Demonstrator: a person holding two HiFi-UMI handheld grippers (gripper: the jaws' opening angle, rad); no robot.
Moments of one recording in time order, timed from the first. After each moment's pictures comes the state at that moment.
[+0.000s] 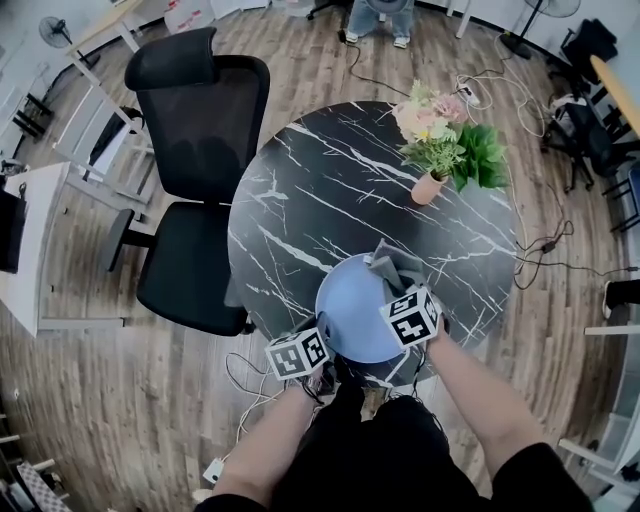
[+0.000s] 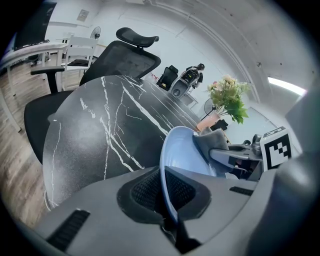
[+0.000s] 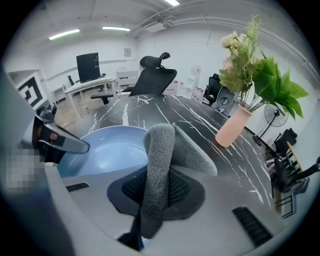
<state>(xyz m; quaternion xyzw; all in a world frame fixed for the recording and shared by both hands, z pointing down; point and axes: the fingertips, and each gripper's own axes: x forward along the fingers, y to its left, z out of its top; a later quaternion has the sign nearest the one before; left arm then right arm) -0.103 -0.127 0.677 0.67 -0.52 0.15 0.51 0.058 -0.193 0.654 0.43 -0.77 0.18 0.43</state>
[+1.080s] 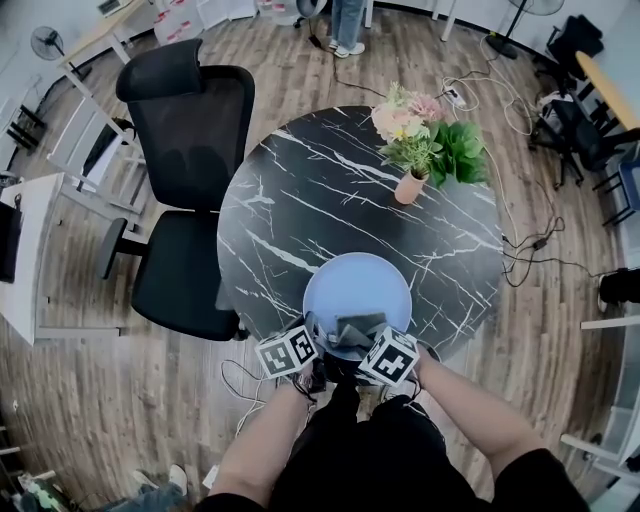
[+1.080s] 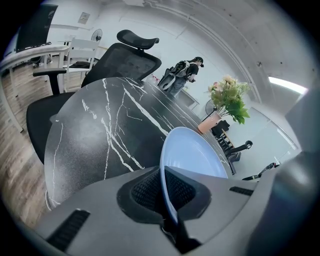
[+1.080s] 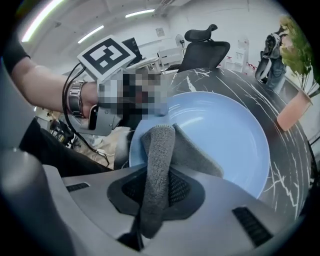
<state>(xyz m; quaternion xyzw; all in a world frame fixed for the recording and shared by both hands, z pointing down) -0.098 -0.126 0.679 0.67 -0.52 0.14 0.51 0.006 -0.041 0.669 0.16 -0.81 0.25 0.51</state>
